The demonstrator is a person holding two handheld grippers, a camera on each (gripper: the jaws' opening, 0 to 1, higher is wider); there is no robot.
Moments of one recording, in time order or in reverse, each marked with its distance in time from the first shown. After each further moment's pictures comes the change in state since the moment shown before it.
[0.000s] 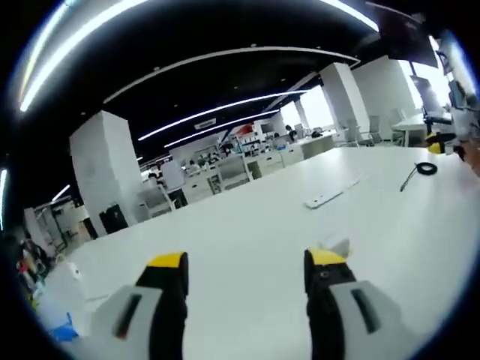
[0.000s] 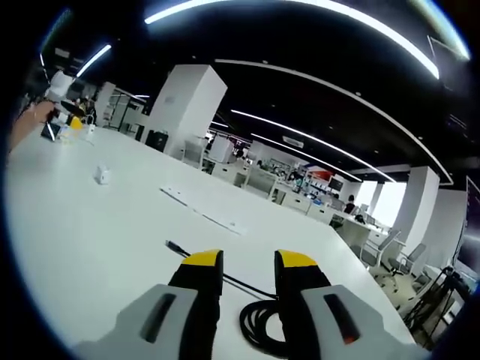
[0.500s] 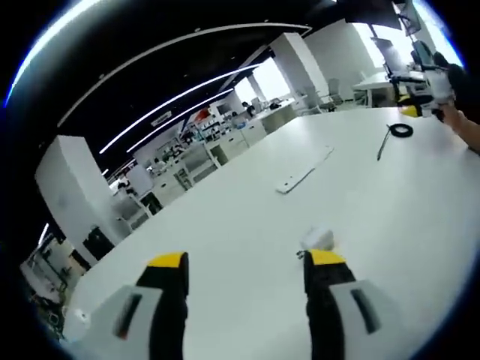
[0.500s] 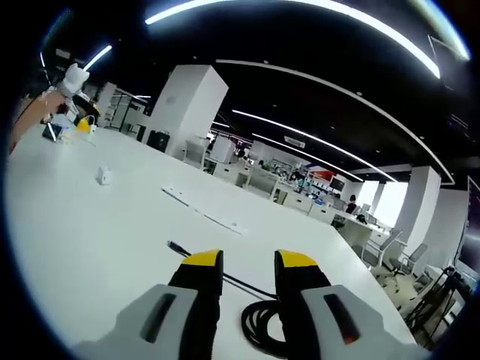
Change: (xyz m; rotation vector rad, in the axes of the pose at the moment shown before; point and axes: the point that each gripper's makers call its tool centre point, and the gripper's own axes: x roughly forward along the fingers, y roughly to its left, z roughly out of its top) left arm 0.036 -0.041 0.018 0.197 0.117 -0.196; right arm 0.000 0.002 0.001 0.002 0.001 0.014
